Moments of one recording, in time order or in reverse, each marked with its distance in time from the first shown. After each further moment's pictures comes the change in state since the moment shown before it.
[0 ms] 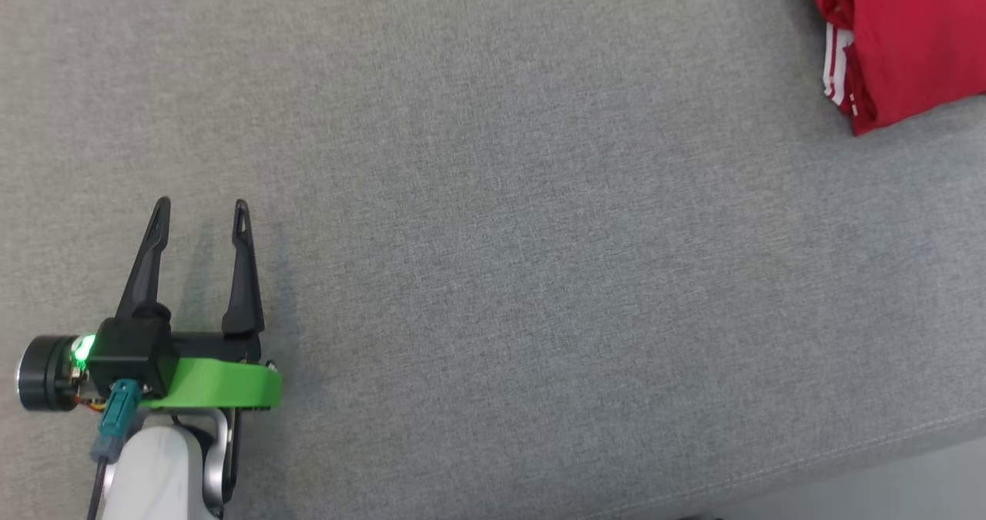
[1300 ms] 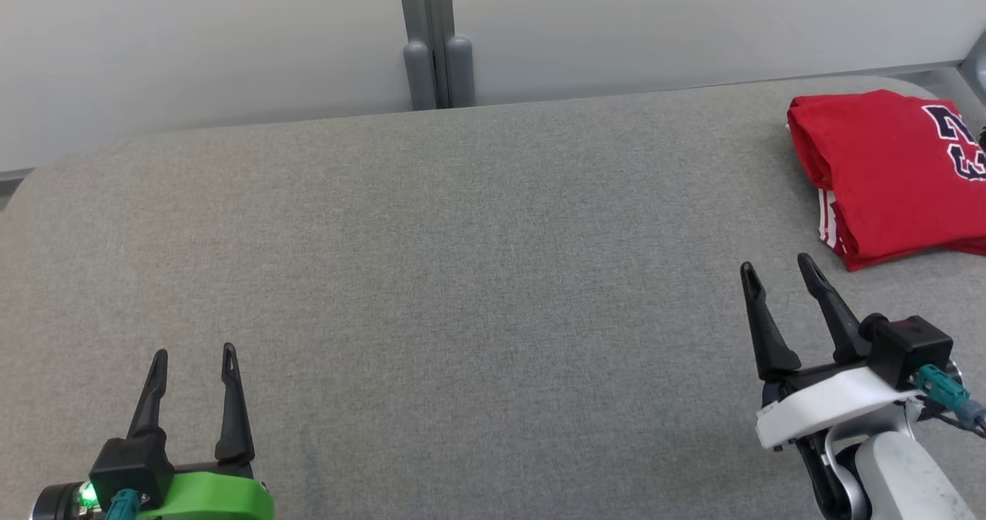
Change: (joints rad) left arm 0.237 -0.043 0.095 0.058 -0.028 -0.003 0.000; right arm 0.958 0.527 -0.402 -0.583 -0.213 0.000 -0.003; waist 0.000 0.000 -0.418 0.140
